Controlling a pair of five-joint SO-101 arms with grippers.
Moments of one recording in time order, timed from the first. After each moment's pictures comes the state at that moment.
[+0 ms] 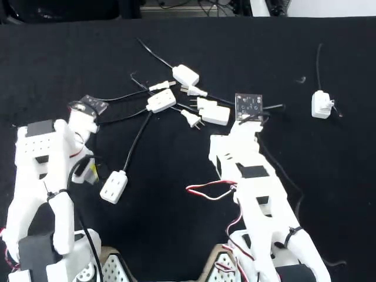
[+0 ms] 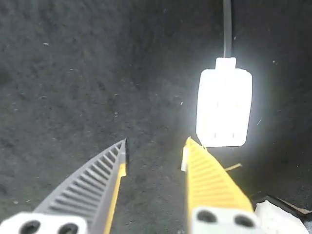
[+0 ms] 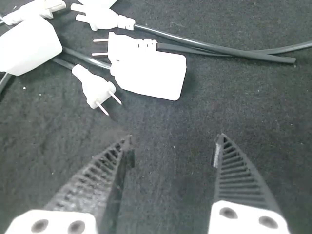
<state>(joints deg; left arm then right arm) -17.9 -21.1 38.3 75.5 -40.9 -6.1 -34.4 72.7 17.1 -6.8</state>
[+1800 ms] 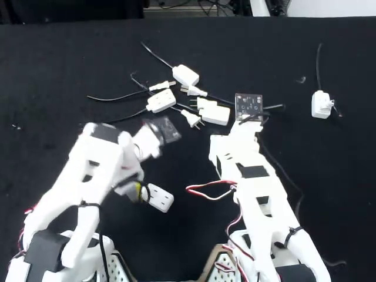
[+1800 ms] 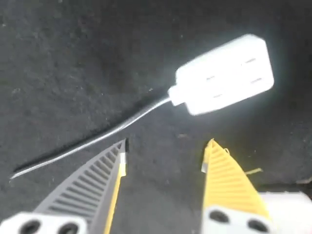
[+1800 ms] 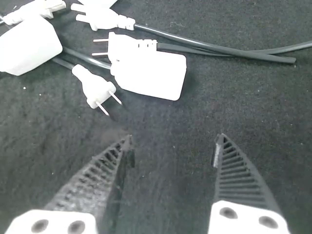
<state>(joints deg) 11.7 -21.1 41.7 73.6 -43.3 -6.1 -34.4 72.7 17.1 -6.8</state>
